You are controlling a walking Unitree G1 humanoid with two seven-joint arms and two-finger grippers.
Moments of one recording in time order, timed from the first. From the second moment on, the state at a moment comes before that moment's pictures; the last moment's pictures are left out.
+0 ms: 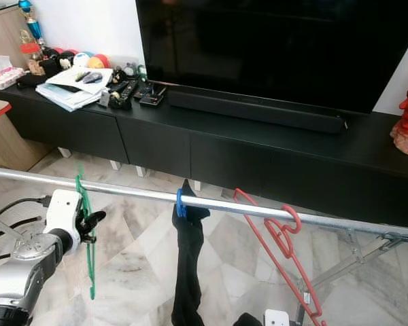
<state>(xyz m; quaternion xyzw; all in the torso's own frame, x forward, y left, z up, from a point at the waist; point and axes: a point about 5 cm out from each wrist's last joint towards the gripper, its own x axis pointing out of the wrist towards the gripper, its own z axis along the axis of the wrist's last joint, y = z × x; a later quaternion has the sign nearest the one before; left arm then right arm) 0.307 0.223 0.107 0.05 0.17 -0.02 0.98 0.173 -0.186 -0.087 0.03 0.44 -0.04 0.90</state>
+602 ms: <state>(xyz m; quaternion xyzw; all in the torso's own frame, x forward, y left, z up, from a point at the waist) 0.308 0.217 0.104 0.05 0.17 -0.03 0.98 0.172 -0.185 -0.087 0.03 0.44 -0.04 0.90</state>
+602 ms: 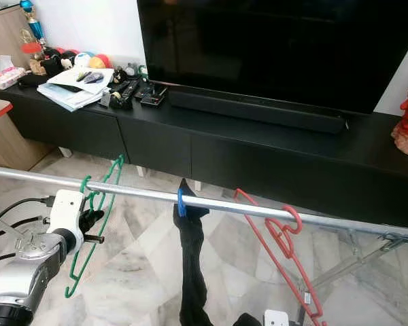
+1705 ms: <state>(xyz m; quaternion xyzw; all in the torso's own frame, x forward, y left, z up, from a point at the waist) 0.240 0.229 0.073 0.13 0.09 -0.04 0.99 0.167 -0.186 -0.090 0.03 0.44 -0.04 0.90</state>
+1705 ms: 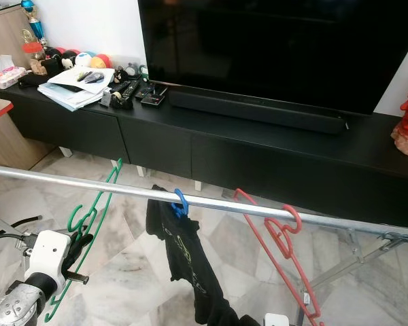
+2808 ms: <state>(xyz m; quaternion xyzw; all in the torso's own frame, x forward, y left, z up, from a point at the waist) 0.169 0.231 -0.079 0.09 0.45 0.02 0.89 0.166 -0.205 -0.087 0.08 0.43 -0.13 0.89</state>
